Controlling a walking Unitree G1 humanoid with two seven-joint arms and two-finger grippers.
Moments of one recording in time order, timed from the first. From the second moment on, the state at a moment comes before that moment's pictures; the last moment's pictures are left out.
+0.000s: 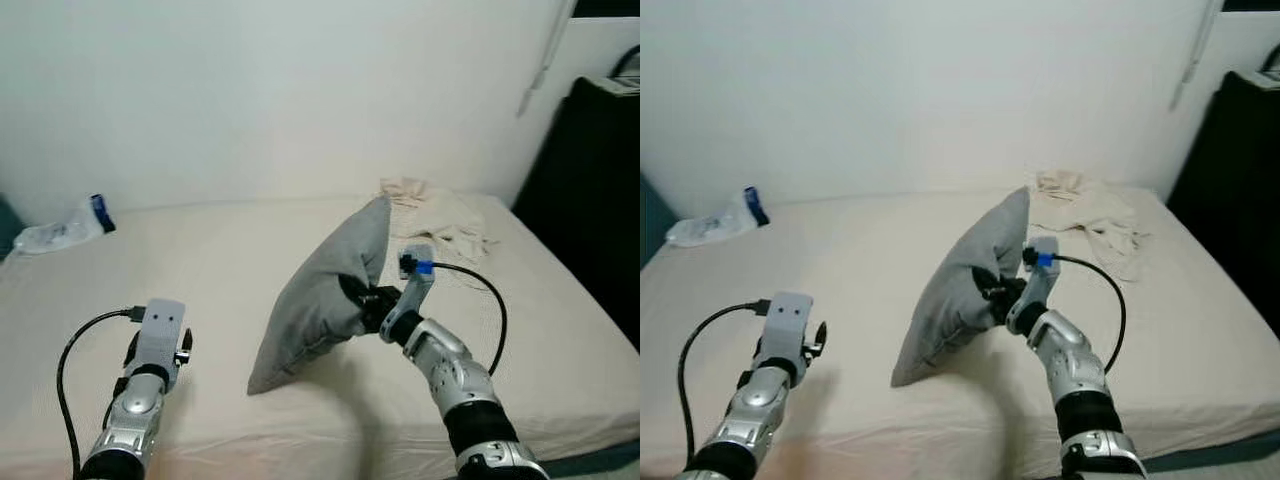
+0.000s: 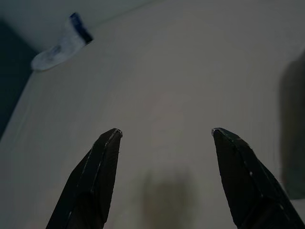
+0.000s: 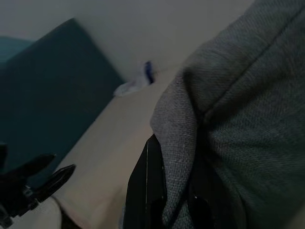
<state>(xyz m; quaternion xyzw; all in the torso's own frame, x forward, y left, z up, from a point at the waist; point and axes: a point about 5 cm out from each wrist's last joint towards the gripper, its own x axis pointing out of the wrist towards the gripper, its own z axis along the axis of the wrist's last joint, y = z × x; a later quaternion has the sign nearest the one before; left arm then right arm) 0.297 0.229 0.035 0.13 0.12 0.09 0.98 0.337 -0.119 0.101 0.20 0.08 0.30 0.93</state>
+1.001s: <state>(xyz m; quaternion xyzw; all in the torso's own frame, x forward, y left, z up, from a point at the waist) 0.291 0.191 0.021 0.11 0.13 0.03 0.99 0.319 -0.087 0.094 0.20 0.08 0.36 0.91</state>
